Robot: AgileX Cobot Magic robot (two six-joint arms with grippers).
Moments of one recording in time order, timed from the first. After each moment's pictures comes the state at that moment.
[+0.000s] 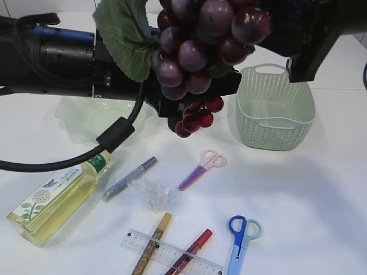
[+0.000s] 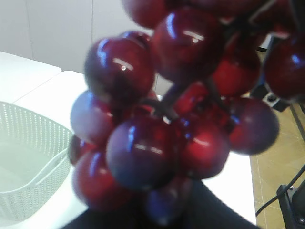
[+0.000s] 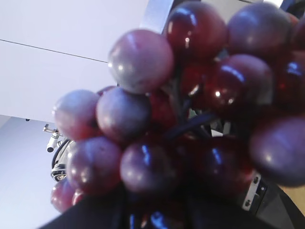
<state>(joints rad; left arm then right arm) -0.63 1.61 -1.04 -1.77 0.74 1.87 0.26 1.29 -1.04 1.53 1.20 -0.48</state>
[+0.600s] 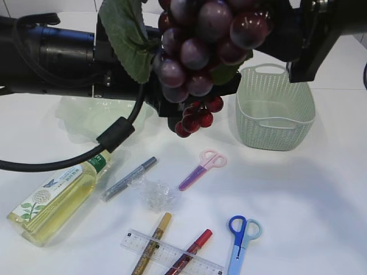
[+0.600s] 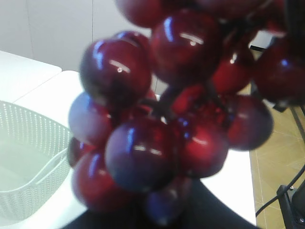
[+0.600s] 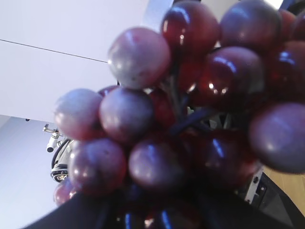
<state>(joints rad) -0.63 1.61 -1.04 -1.77 0.74 1.87 0.26 1.29 -1.04 1.53 1.20 -0.48</state>
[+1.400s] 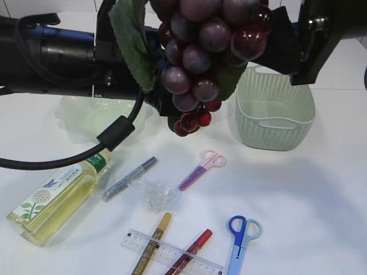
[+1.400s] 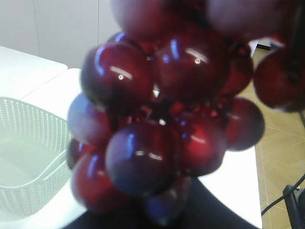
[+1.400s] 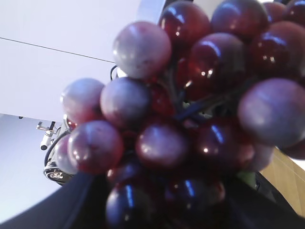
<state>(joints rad) -0.63 1.61 -1.04 -1.77 0.72 1.87 0.26 1.29 -1.04 1.51 1.20 -0.48</state>
